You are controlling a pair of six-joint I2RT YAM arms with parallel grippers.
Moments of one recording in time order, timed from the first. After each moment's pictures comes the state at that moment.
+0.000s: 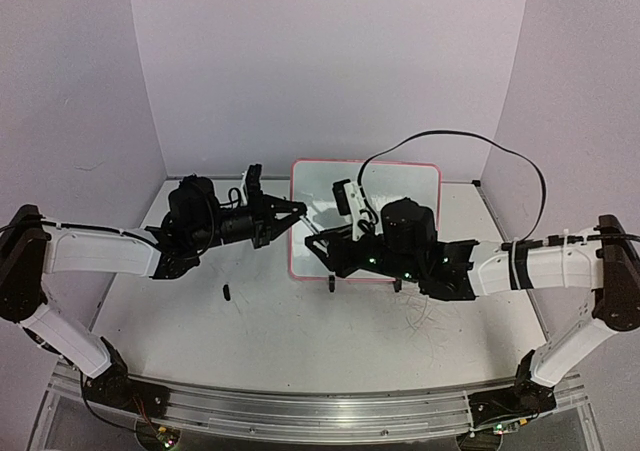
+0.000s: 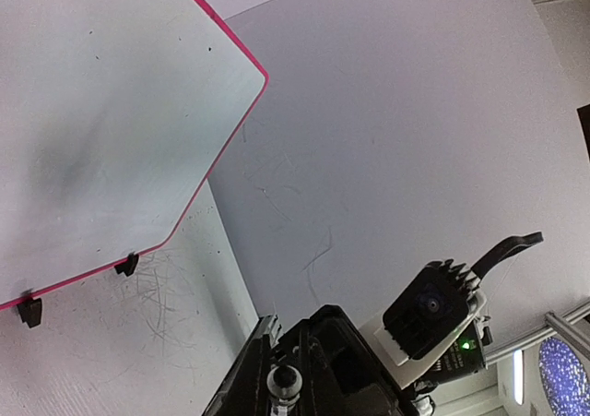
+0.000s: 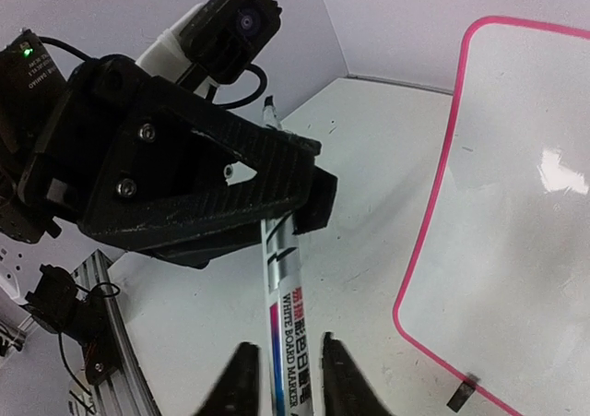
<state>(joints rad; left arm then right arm) -0.78 1.47 0.81 0.67 0.44 -1.18 1.04 1.54 0.96 0.34 0.03 0.39</state>
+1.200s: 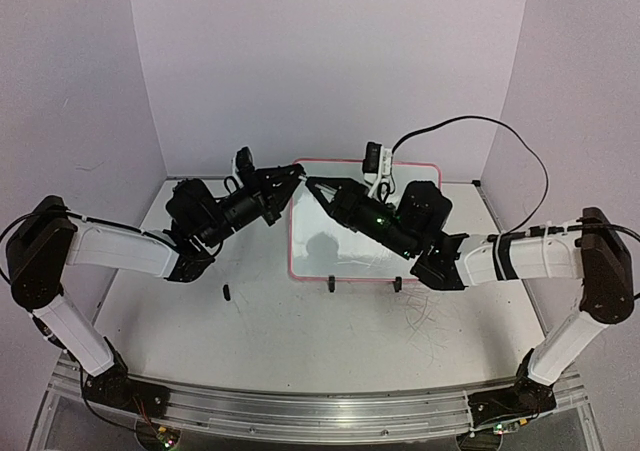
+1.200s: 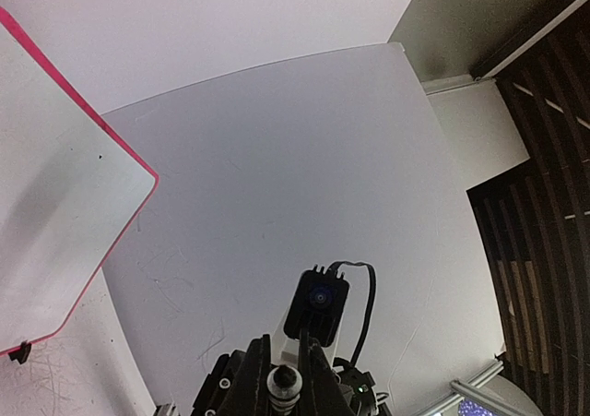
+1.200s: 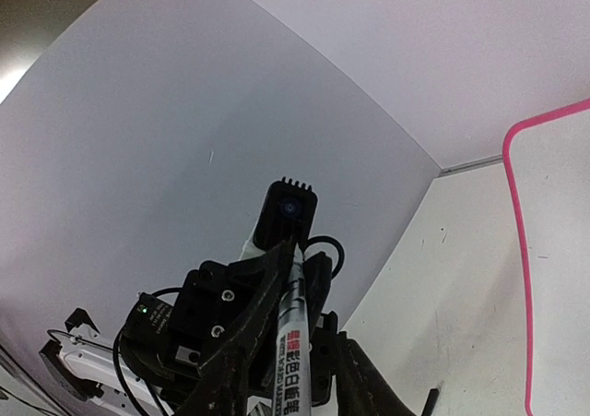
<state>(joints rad) -0.80 1.59 0.83 1.12 0.24 -1.44 0.94 1.62 0.98 0.83 -0.04 0.87</state>
